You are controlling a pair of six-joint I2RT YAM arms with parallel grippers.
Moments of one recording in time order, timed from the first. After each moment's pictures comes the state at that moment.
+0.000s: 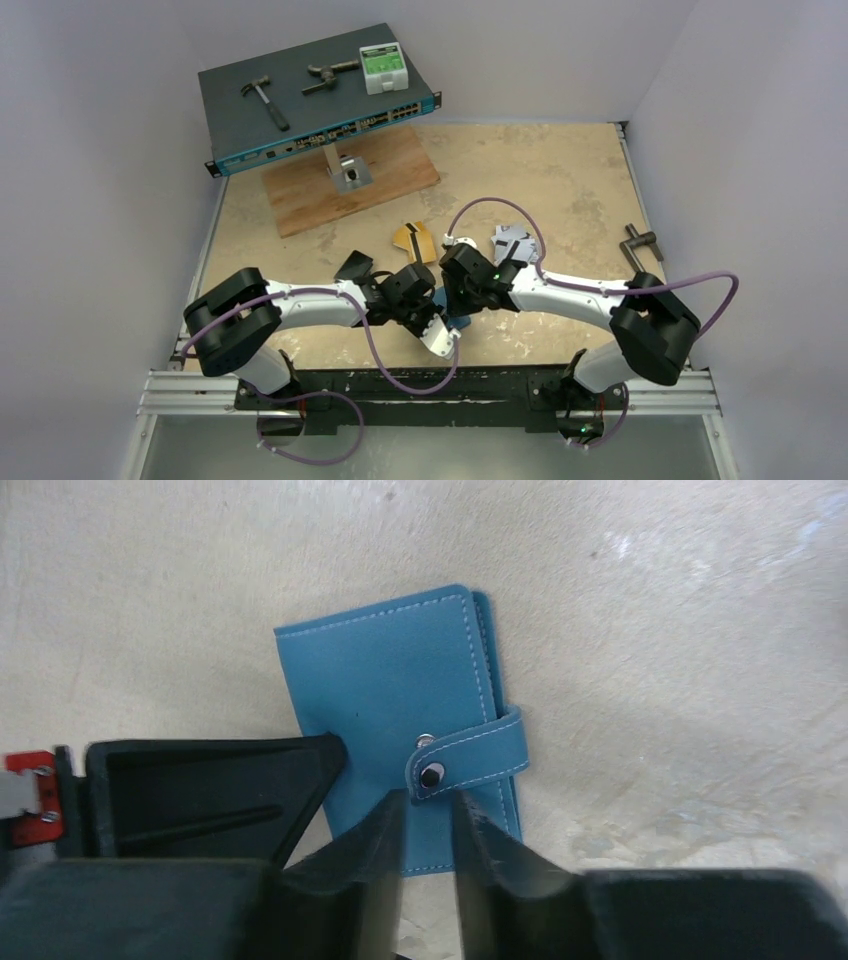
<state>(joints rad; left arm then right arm) -1.03 1.54 0.73 -0.14 0.29 1.14 0.93 1.46 0.79 -0.39 0.09 0.67</state>
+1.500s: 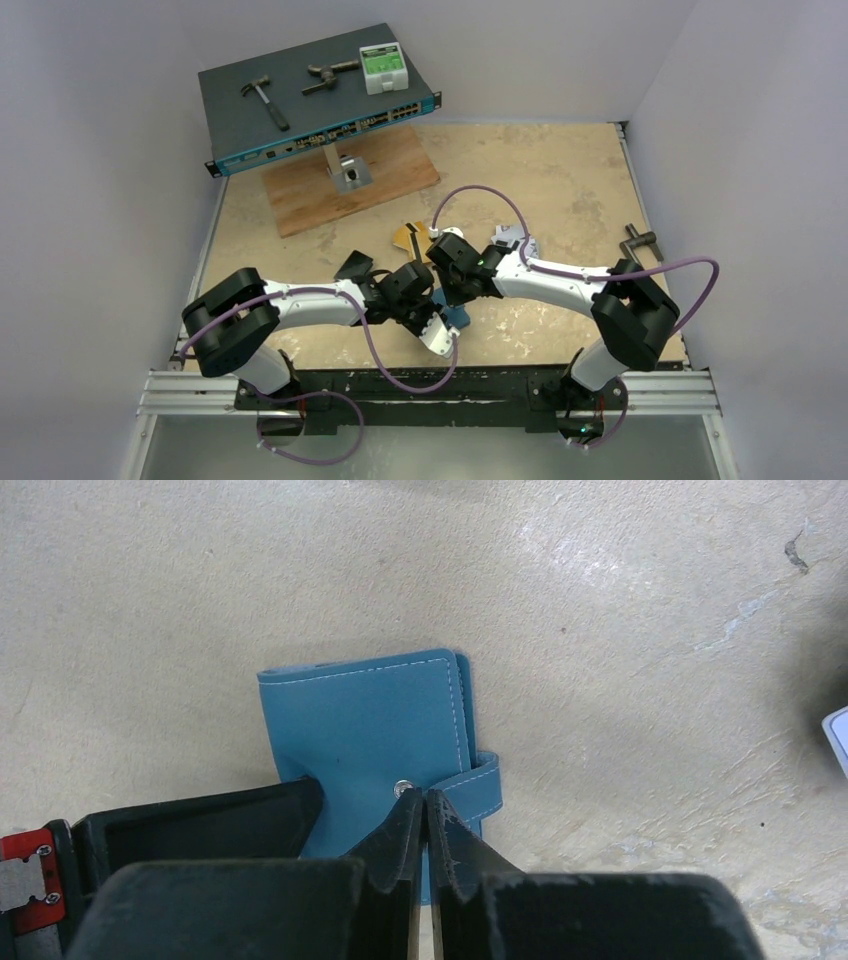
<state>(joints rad) -1.02 1.54 0.73 -0.14 0.31 1.14 0.93 1.57 0.96 -0.53 0.18 0.53</state>
